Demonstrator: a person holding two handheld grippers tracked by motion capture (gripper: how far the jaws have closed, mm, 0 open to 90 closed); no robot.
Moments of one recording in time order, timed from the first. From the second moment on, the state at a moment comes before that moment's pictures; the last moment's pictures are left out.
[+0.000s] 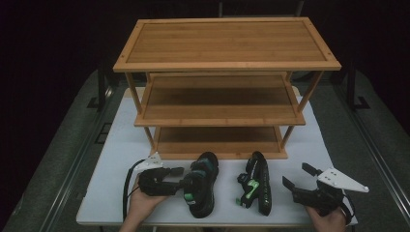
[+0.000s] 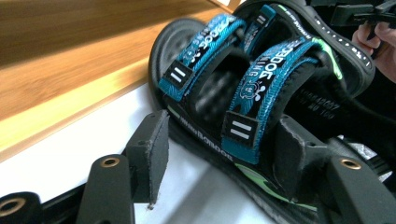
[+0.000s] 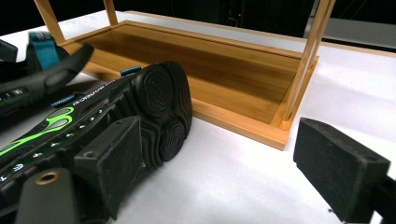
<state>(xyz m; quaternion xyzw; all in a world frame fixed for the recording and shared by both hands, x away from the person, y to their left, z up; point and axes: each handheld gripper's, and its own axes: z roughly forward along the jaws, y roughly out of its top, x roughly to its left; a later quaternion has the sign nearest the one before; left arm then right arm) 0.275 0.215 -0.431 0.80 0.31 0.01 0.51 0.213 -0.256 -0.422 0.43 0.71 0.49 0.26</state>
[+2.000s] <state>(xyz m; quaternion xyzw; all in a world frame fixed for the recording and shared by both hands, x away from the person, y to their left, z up) 0.267 0.175 -0.439 0.79 0.31 0.01 0.52 0.208 -0.191 -0.405 0.32 0.79 0.46 0.24</state>
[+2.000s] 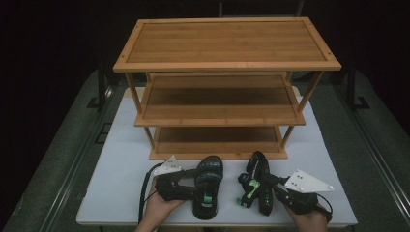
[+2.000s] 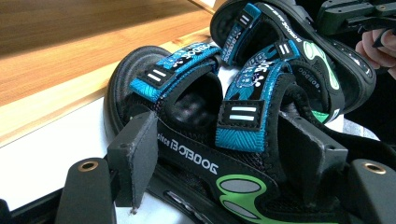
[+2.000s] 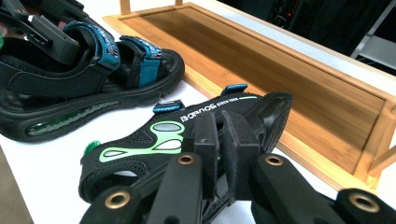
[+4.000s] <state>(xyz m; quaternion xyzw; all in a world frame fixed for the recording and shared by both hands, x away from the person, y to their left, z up) 0.265 0.172 -0.438 0.79 0.32 0.02 0.52 0.211 -0.271 -0.425 0.48 0.75 0.41 0.21</state>
